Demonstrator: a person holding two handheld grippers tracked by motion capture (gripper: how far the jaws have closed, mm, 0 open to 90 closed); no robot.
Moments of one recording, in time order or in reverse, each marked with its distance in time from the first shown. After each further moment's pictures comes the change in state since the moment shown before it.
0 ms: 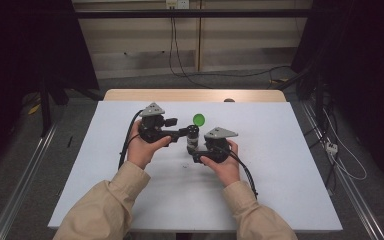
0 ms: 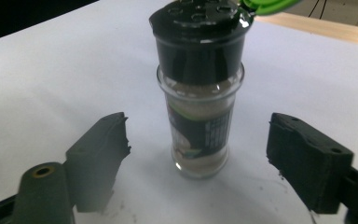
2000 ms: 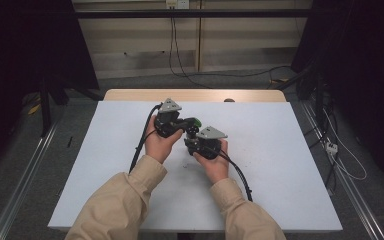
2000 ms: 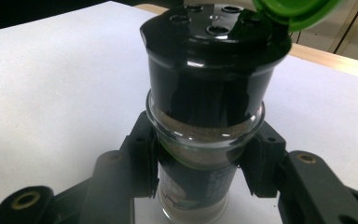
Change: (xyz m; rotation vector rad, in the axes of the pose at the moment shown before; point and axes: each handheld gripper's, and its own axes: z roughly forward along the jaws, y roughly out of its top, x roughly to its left) left arm -0.017 0.022 0.038 0.030 0.063 0.065; right arm 0.008 -0.001 0.033 -0.082 -0.088 -0.072
